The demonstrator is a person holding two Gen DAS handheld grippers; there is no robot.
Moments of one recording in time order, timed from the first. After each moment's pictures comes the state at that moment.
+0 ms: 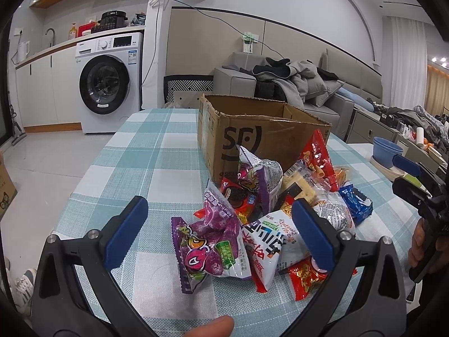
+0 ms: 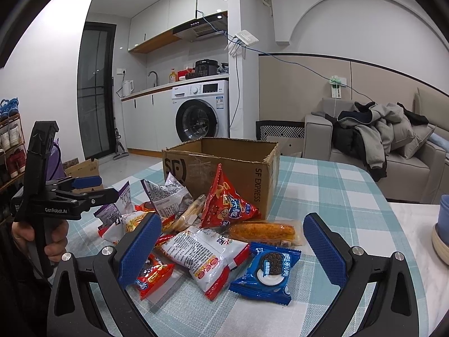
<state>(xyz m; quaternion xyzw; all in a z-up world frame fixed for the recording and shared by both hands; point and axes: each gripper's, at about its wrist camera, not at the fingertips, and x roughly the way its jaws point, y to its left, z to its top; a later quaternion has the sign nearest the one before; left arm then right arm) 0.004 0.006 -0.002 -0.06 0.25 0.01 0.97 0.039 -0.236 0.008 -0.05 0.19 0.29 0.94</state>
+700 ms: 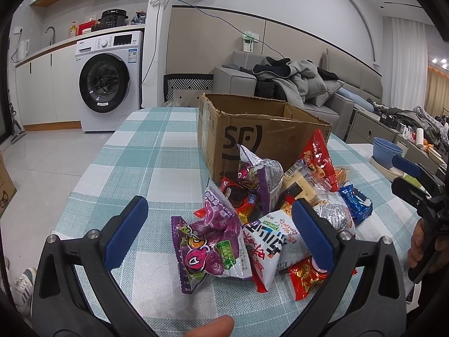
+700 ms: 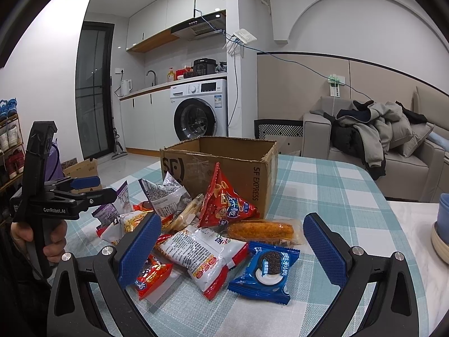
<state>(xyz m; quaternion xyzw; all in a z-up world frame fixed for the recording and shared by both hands) 0.004 0.006 -0.002 -0.06 0.25 0.01 0.97 0.041 -0.236 0.007 -0.04 0.19 0.29 0.94</state>
